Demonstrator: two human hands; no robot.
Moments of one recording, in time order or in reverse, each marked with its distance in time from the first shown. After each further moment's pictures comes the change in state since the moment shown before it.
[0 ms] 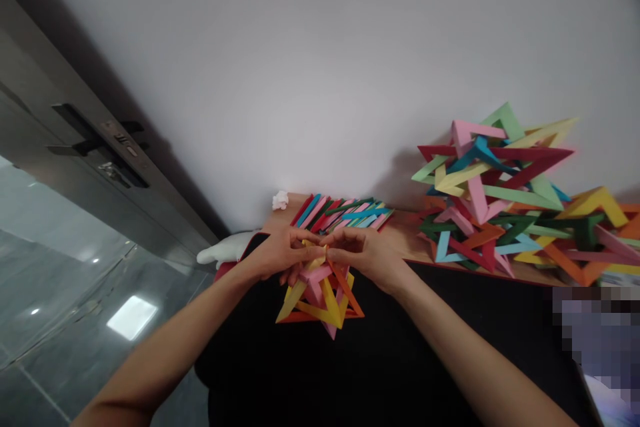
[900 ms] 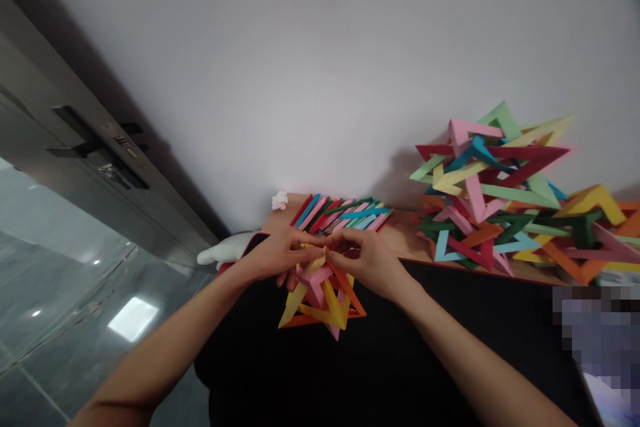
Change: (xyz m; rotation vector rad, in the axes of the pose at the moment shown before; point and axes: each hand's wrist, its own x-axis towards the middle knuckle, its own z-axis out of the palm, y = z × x) left_hand -0.006 0.009 0.000 0.100 -0.062 -0.004; right_hand -0.007 -0.006 0.006 -0.255 0.062 -0.166
